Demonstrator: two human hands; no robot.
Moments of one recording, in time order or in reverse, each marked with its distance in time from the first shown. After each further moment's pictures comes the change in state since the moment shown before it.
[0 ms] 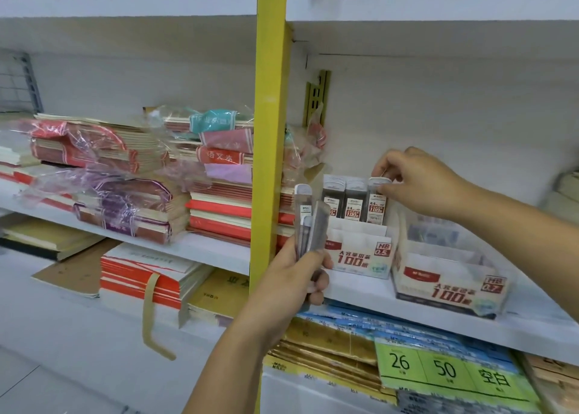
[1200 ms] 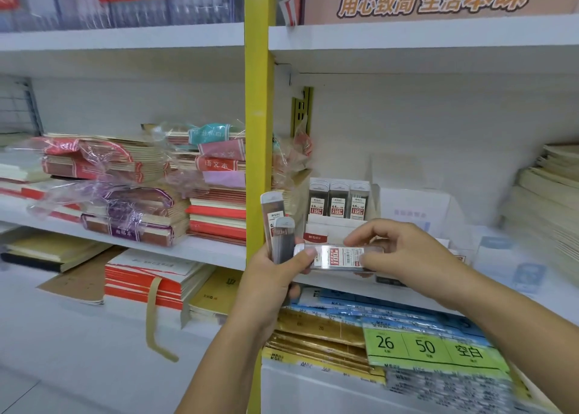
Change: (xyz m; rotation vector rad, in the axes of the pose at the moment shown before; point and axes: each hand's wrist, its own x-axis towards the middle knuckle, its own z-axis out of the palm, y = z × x) left_hand -0.023 0.002 0.002 -0.074 0.194 0.088; right_hand -0.121 -0.056 0.012 0.786 -0.166 0.189
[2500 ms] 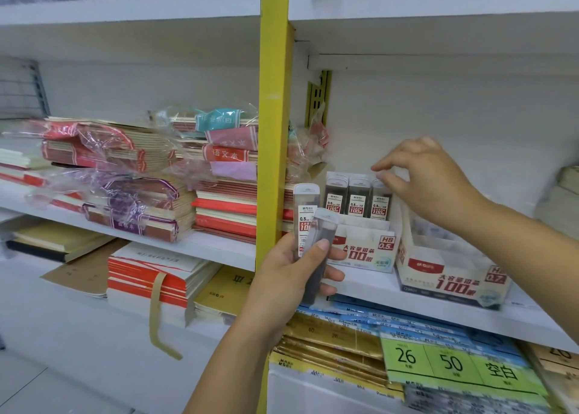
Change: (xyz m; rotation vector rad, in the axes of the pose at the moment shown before) left_hand 0.015 -0.006 -0.003 0.051 -0.143 0.091; right_hand 0.094 -0.006 -0.038 -0.850 0.372 -0.323
